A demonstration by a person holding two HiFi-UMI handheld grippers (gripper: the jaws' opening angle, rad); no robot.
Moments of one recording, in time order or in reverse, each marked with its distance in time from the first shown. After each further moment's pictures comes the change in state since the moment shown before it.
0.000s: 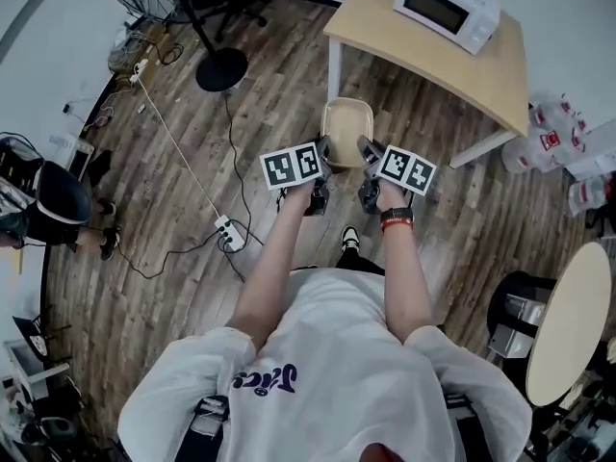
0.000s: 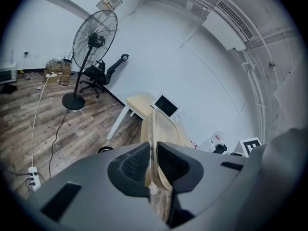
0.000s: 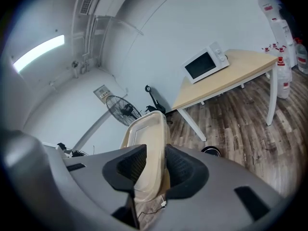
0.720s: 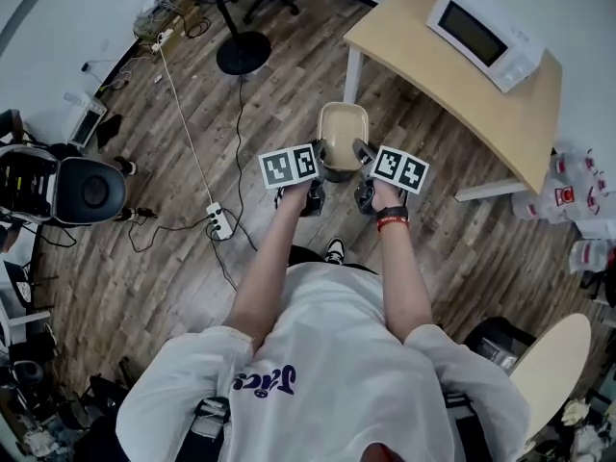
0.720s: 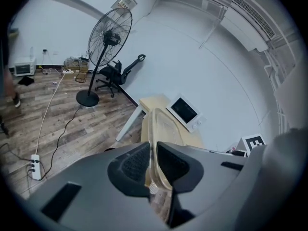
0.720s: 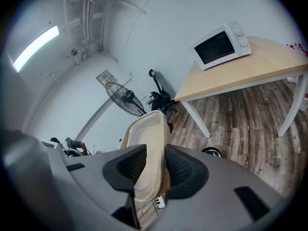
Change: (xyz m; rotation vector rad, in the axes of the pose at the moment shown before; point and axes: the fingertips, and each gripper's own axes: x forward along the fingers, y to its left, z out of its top) left arm 0.131 0.026 0.041 -0.130 -0.037 0.182; right arm 0.114 -0.073 0.081 -0.075 0.212 0.076
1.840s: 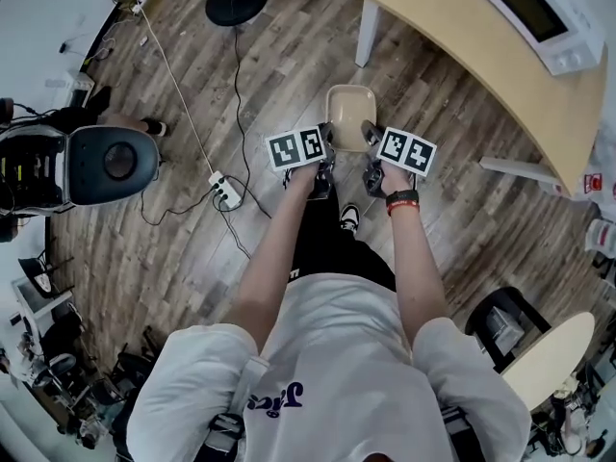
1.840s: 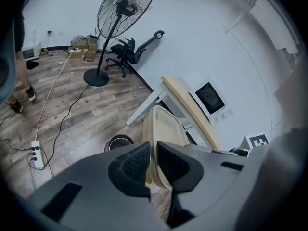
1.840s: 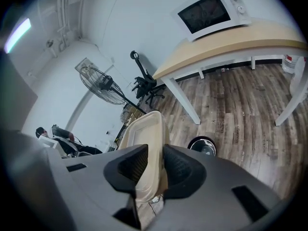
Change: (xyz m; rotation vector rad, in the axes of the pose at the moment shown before) left arm 0.181 0.135 -0.014 -0.112 0.193 0.084; right arm 0.183 -0.125 -0.015 0.083 0.161 -0.123
